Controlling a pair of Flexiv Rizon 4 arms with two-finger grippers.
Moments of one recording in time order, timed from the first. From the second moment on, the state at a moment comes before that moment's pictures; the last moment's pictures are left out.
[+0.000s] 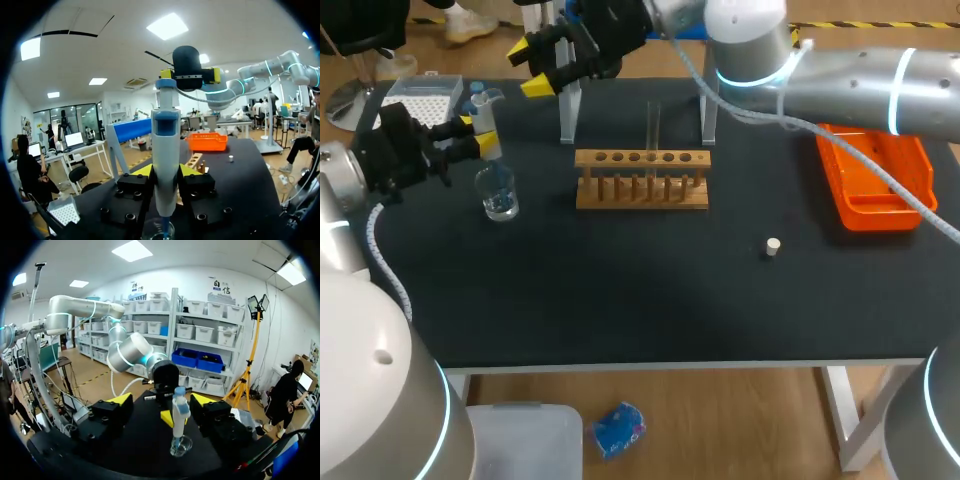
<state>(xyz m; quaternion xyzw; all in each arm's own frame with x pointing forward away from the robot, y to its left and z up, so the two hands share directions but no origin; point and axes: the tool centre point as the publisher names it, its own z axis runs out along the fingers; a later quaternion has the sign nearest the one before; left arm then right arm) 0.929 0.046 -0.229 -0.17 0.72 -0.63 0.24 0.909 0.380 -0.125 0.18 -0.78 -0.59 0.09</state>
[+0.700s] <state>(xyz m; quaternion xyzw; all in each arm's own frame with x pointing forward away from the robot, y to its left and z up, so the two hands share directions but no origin) 0.929 0.046 -0.229 -0.17 0.72 -0.63 0.24 0.895 0.336 -0.126 0.15 -0.79 -0.59 0.04</state>
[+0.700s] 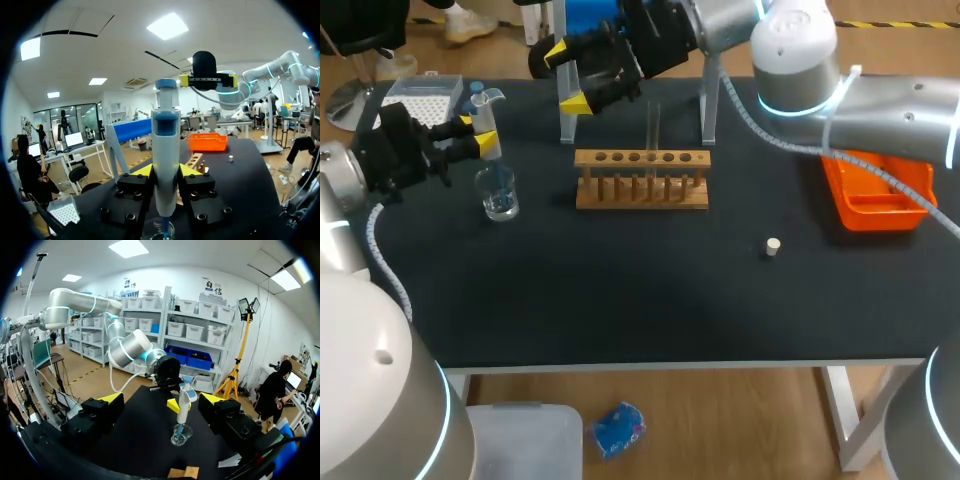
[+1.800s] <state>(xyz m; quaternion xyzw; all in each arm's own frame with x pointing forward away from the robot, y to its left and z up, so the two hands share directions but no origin) 0.929 0.046 -0.229 -0.17 0.72 -0.63 0.24 0.958 0.166 -0.182 0.05 -0.85 -0.53 -0.03</state>
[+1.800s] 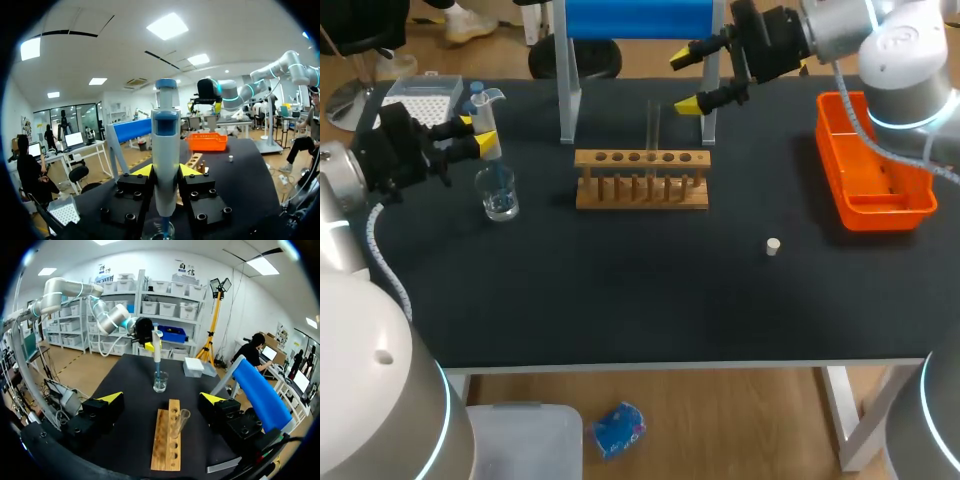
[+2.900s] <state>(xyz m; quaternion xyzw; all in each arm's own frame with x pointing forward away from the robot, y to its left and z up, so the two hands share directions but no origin) 0.929 0.046 -0.229 -0.17 0.72 -0.63 0.24 0.983 0.167 -0.270 0.03 -0.87 -0.50 0.01</state>
